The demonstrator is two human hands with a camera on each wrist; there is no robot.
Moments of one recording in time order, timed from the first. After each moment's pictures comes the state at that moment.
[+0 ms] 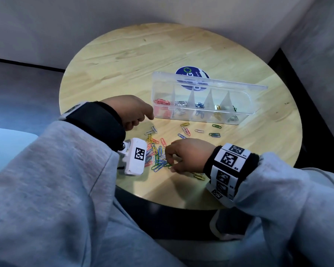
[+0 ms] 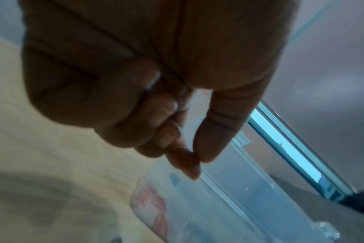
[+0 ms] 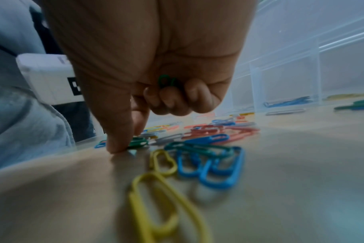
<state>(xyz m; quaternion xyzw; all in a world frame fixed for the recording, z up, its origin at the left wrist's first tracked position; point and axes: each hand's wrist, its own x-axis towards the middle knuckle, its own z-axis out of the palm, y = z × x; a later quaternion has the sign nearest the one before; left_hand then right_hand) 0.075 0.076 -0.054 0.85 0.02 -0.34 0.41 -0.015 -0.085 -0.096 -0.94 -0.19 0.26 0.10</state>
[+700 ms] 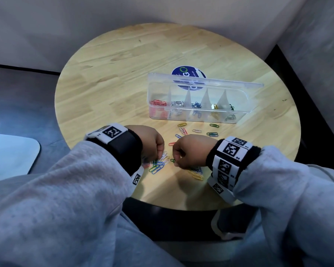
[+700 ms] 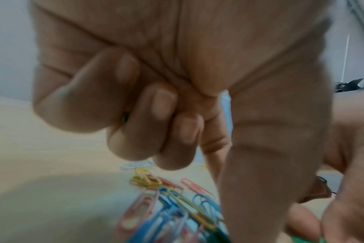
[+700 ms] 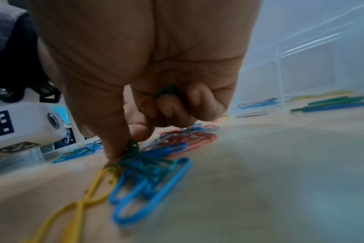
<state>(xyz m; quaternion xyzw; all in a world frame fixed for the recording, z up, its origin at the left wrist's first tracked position) 0.044 0.051 -0.083 0.88 -0.21 -0.41 0.09 -0.008 -0.096 -0.092 -0.94 -0.12 0.30 0.09</state>
